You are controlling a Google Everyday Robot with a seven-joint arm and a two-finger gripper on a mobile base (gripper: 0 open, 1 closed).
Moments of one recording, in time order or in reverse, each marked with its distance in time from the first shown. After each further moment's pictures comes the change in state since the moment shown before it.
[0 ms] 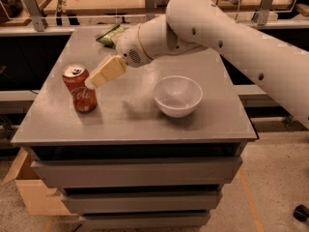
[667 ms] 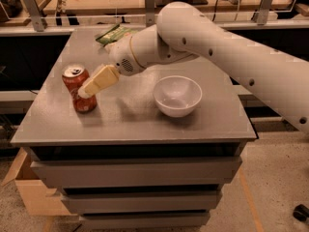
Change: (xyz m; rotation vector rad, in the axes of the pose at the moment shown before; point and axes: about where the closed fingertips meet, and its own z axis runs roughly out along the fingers) arm 0.009 0.016 0.023 -0.029 0.002 0.010
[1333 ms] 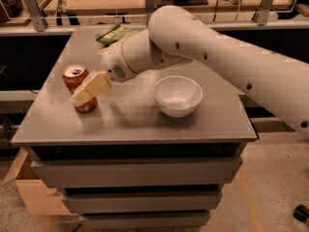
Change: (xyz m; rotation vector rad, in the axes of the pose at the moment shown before) arm -0.004 0.029 0.011 -0.036 0.011 -0.007
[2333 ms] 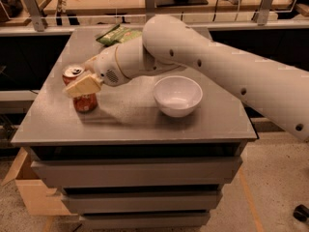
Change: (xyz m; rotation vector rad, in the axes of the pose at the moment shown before) arm -0.005 0.007 0.017 0.004 -0.052 0.018
